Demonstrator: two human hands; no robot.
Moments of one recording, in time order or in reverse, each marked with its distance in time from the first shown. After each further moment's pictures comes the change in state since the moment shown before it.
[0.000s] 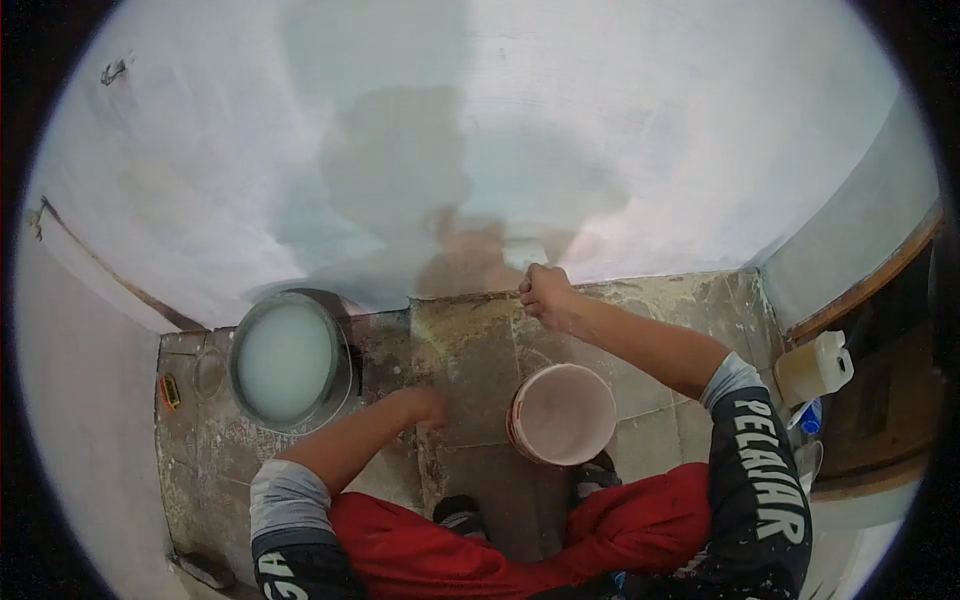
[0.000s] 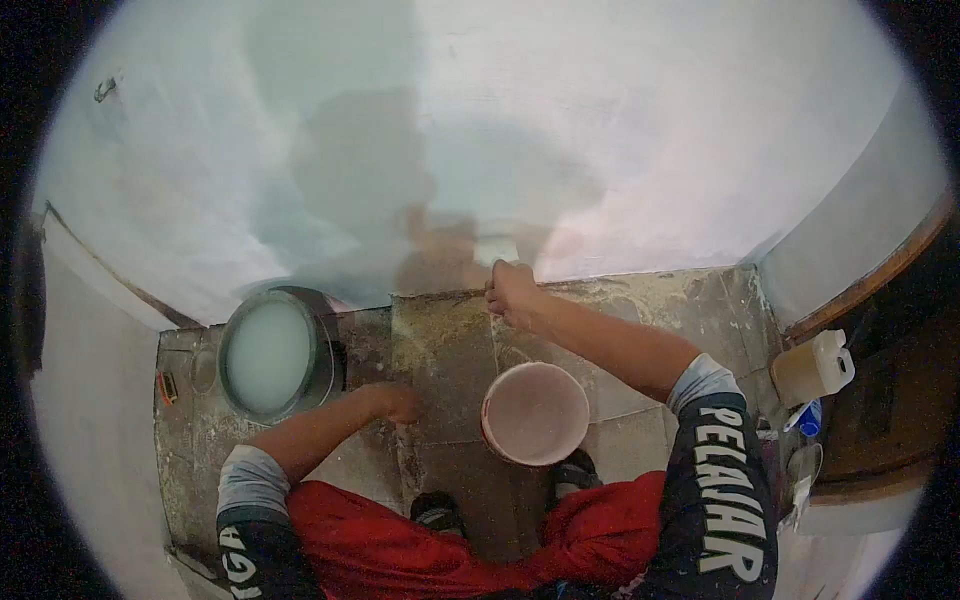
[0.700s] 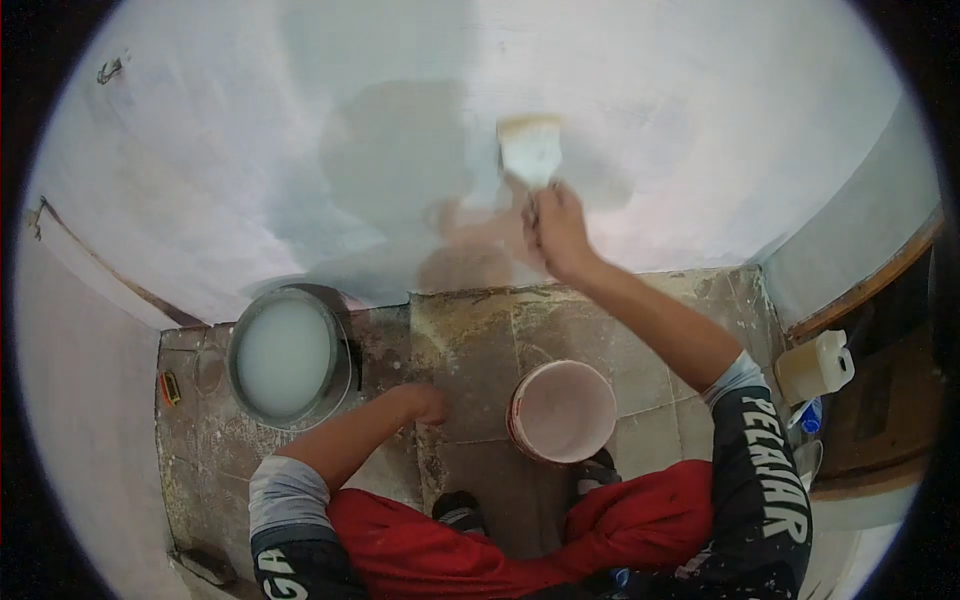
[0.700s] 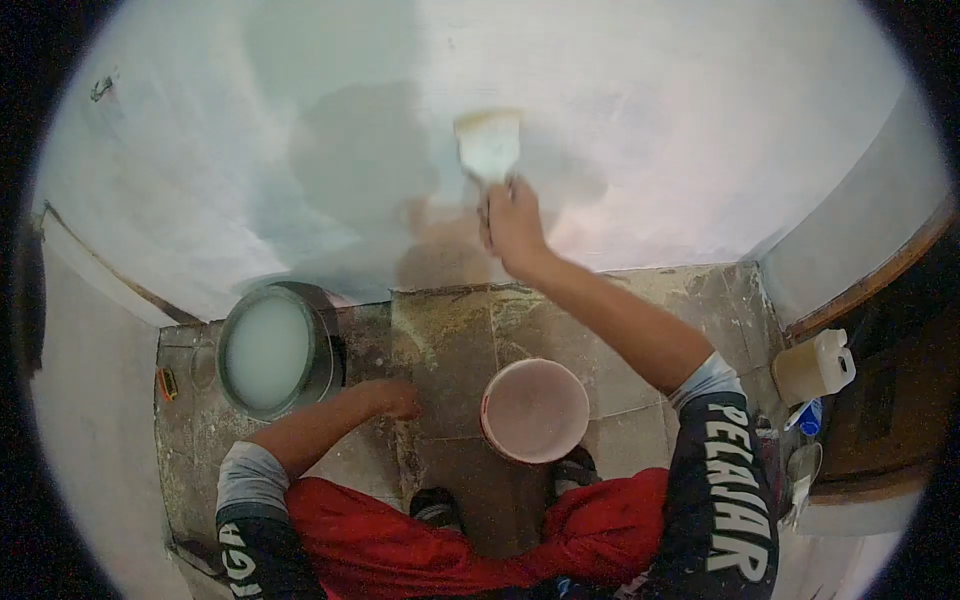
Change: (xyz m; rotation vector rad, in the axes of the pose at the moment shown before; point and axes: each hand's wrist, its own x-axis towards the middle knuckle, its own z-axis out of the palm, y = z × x) left_hand -0.045 0.021 -0.018 -0.170 0.075 -0.108; right_hand -0.052 -0.074 0.040 -0.063 -0.086 -0.606
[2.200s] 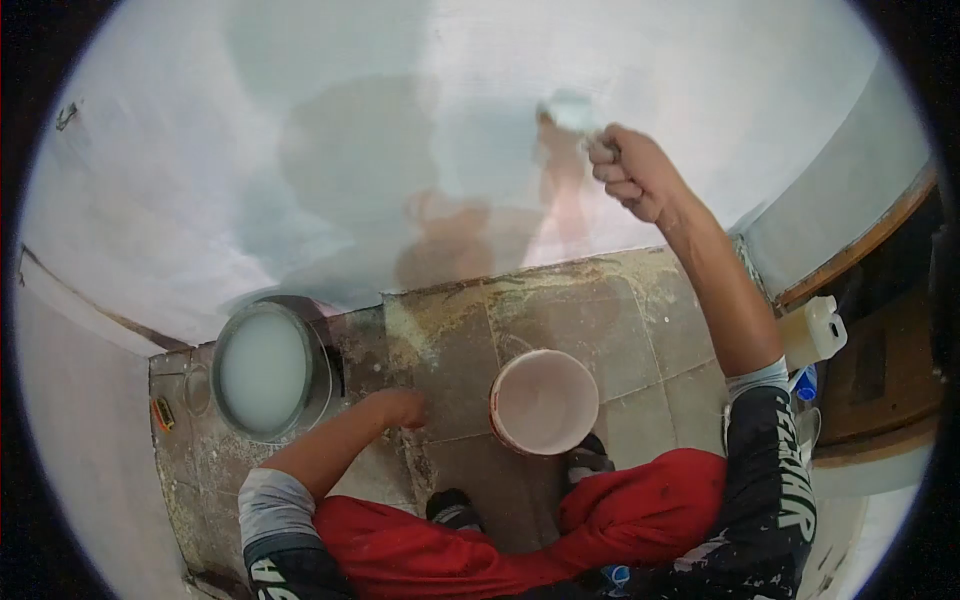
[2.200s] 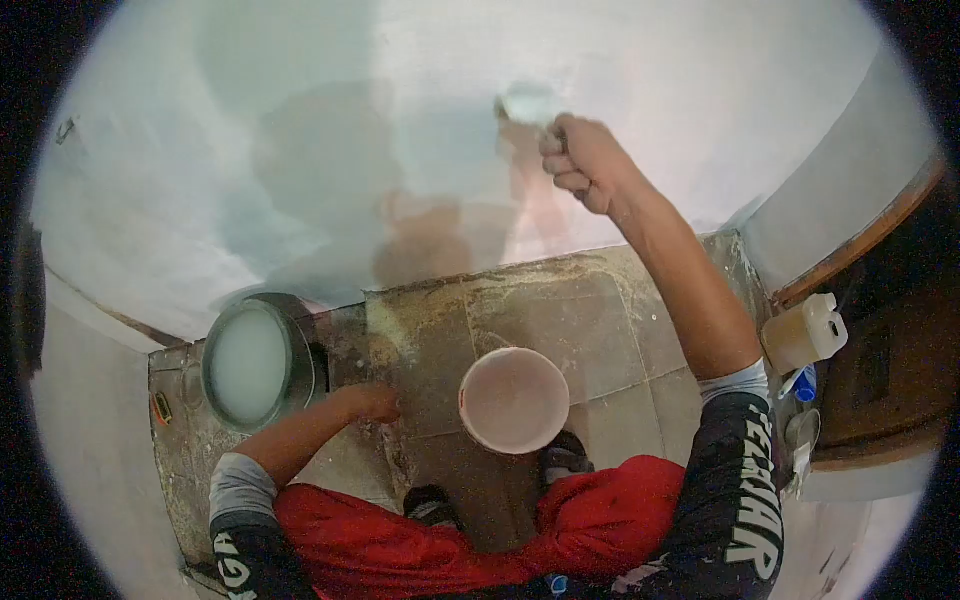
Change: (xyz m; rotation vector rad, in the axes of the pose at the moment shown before) left_hand 0.020 -0.014 0.020 -0.015 0.049 0.063; right_hand 0.002 -0.116 -0.101 -0.078 -0.031 0.218
